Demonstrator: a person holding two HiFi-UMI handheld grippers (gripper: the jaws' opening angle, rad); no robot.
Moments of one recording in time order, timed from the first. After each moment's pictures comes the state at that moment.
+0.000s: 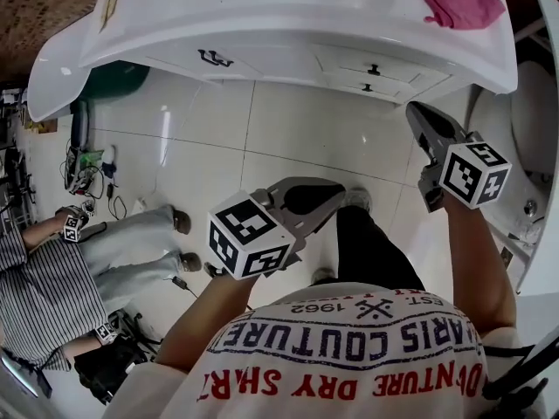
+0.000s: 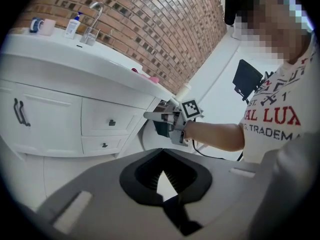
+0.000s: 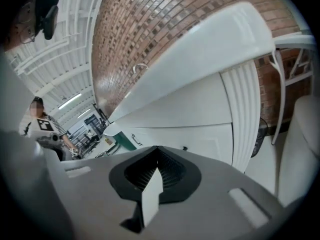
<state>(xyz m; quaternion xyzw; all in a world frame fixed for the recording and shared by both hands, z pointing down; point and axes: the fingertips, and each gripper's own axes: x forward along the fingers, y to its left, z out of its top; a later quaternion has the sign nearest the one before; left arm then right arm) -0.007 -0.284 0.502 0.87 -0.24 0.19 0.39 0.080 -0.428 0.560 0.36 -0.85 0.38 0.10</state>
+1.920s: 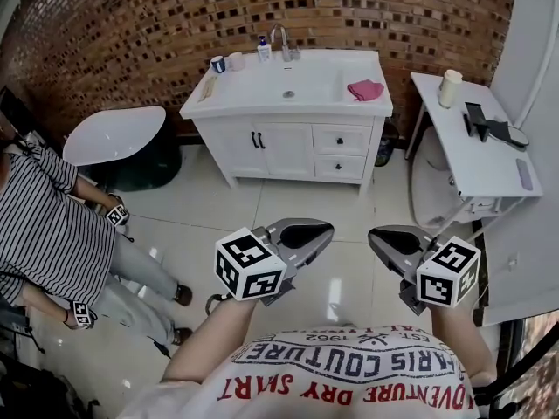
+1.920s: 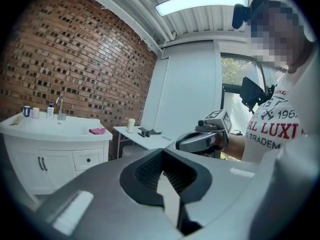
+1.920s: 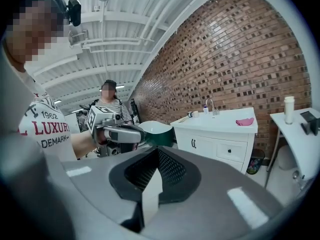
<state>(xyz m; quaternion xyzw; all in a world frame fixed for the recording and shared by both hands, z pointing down) -0.055 0.187 0.225 0.97 -0.20 0.08 0.11 0.001 0.196 0.232 0.29 -0.94 0.15 0.09</state>
